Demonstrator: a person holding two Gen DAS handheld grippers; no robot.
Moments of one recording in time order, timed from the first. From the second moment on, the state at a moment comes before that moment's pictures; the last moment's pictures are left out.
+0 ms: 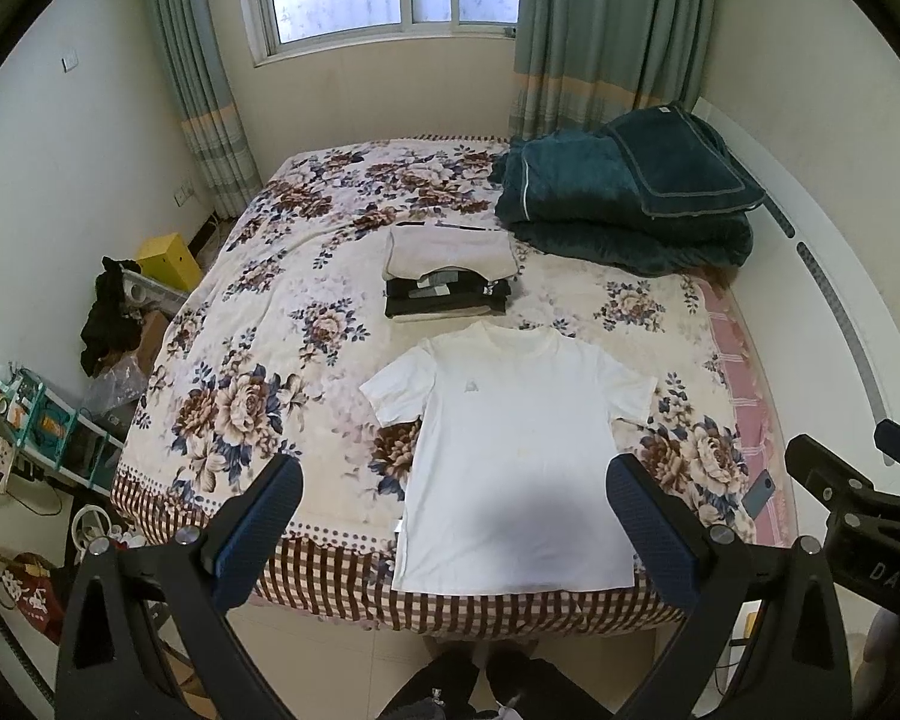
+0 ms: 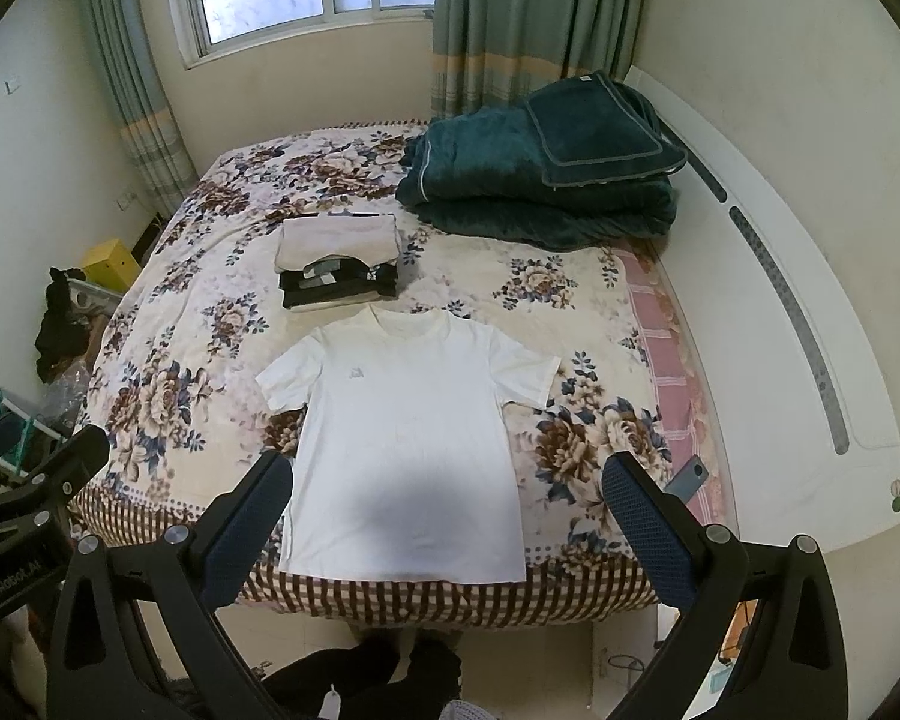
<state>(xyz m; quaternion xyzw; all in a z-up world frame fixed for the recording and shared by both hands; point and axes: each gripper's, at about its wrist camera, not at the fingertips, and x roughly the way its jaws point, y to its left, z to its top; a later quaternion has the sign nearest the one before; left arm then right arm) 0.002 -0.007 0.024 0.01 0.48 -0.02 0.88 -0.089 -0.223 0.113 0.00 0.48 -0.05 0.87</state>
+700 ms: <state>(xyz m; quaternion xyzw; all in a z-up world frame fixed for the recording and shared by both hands) 0.002 -0.011 0.026 0.01 0.47 -0.02 0.88 -0.091 -0.221 0.121 0.00 0.48 -0.05 0.88</state>
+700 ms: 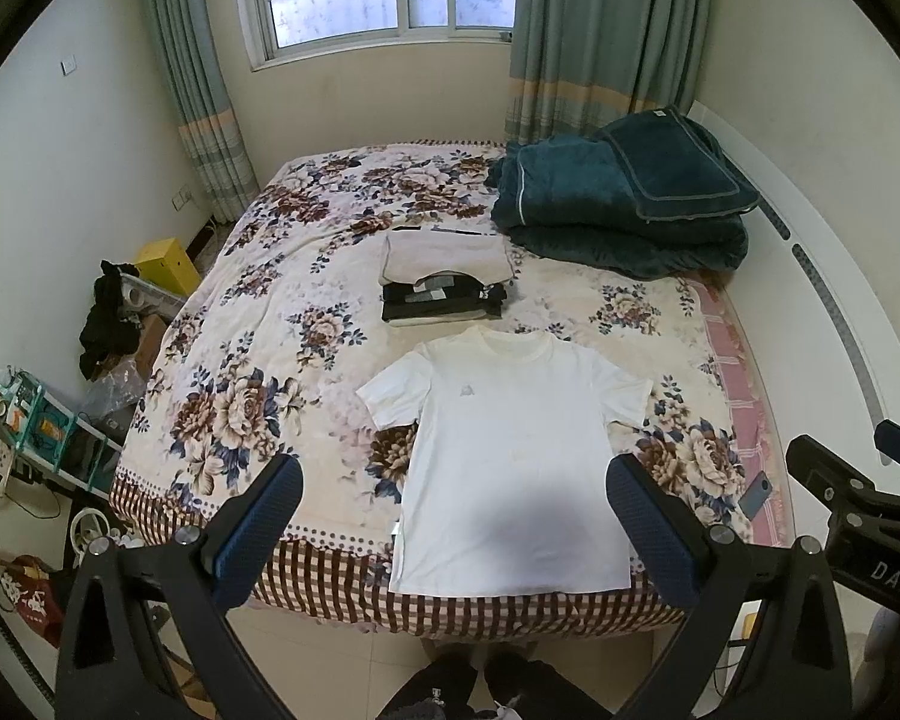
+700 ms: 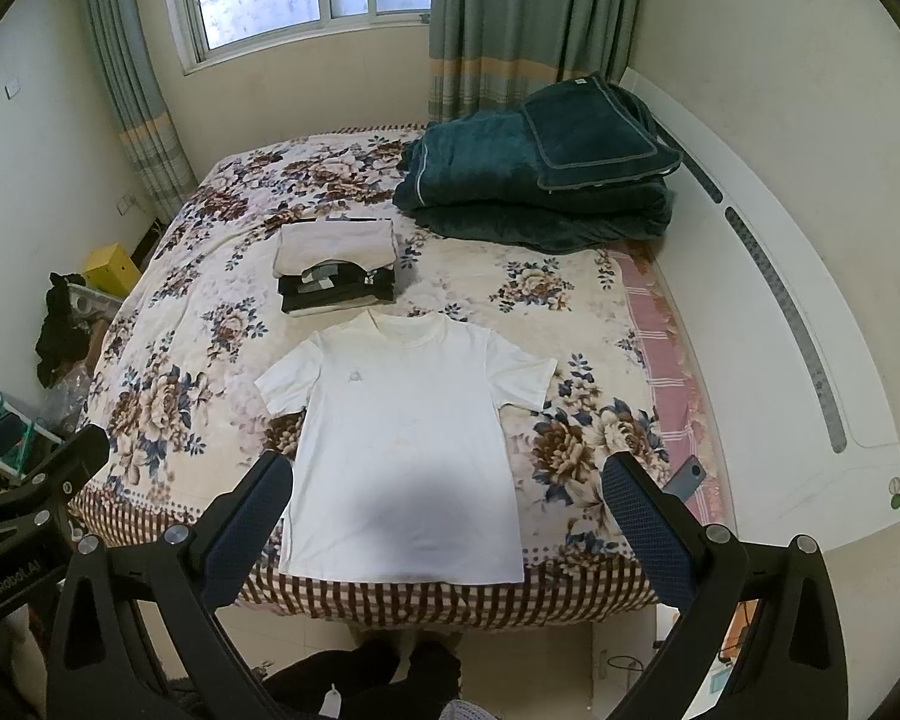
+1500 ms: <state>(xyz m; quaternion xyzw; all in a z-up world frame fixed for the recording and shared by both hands) 0.000 -0.011 0.033 0.01 0.46 -0.02 0.89 -0.089 -0.221 0.134 0.00 0.47 -0.05 0.88</state>
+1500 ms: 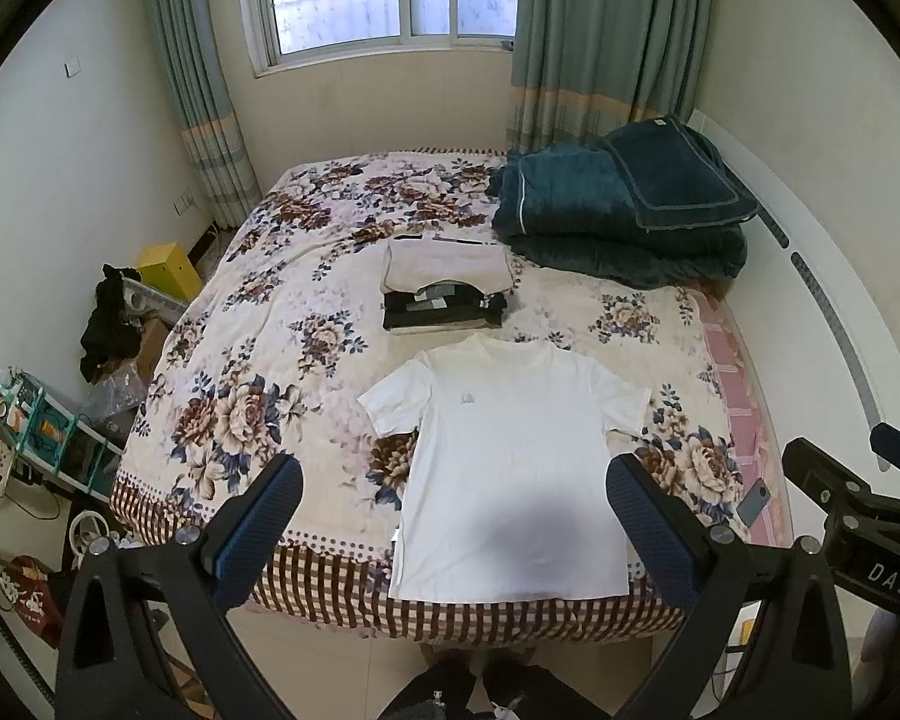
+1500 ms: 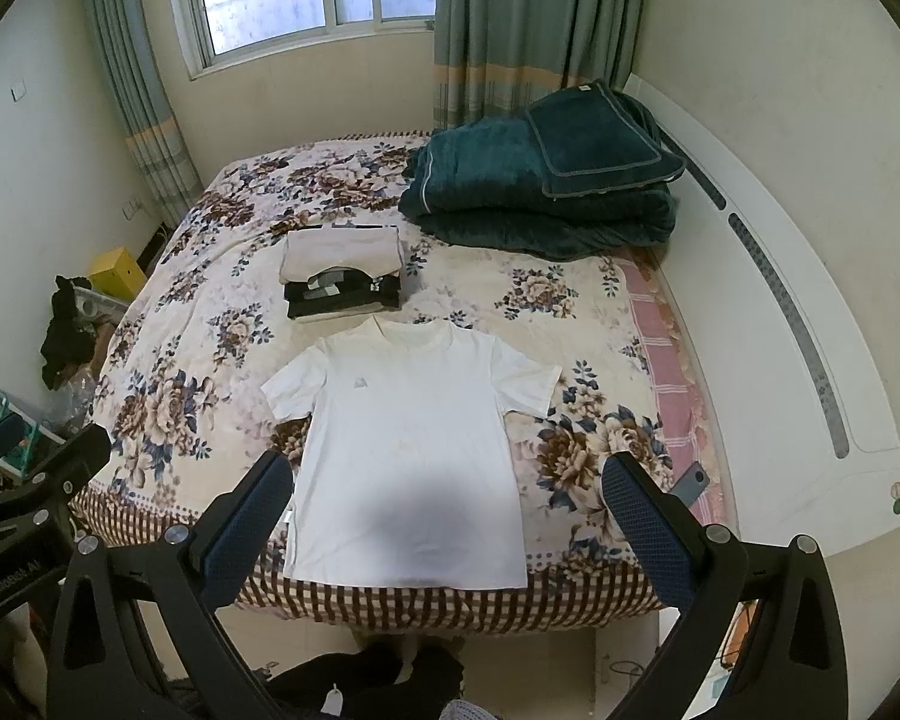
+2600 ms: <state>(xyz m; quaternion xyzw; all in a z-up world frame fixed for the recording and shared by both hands) 0.231 -0.060 -0.348 0.07 0.57 0.11 0.81 0.109 -0.541 -0.337 0.31 0.58 -0.24 0.71</state>
